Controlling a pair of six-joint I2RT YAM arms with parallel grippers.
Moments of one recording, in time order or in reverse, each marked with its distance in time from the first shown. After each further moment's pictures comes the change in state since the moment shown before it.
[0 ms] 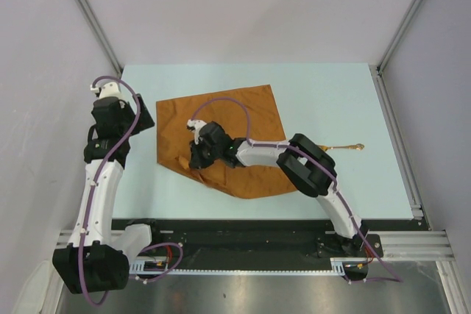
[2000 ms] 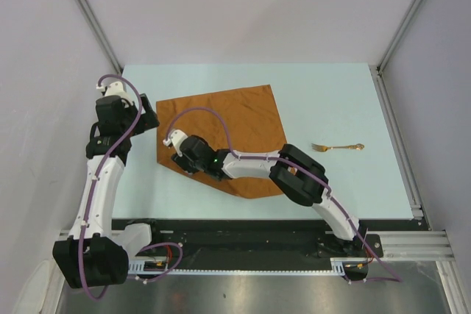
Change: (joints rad) left arm 0.000 0.040 -0.005 0.014 0.112 -0.018; right arm 0.114 0.033 0.097 -0.027 0.403 -0.409
